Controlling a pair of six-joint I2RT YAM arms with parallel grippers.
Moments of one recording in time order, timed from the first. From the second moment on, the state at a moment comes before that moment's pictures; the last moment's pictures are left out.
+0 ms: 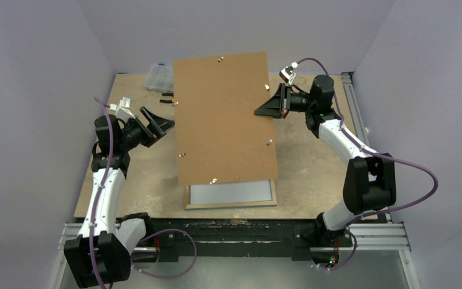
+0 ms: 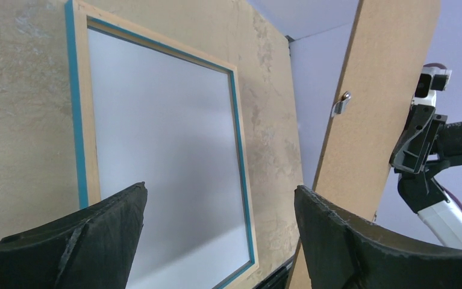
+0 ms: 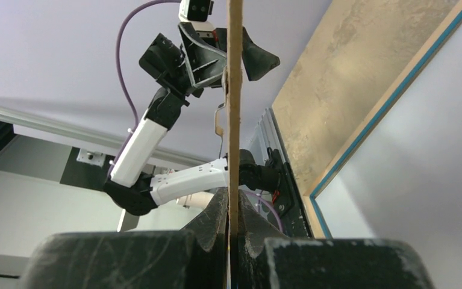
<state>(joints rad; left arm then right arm) 0.18 0.97 0.74 -0.14 0.73 -0.77 0.17 1.57 1.12 0.43 -1.26 1.13</state>
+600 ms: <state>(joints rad) 0.22 1.00 0.61 0.29 0.89 -1.00 0.18 1.56 1.07 0.78 -1.26 1.42</state>
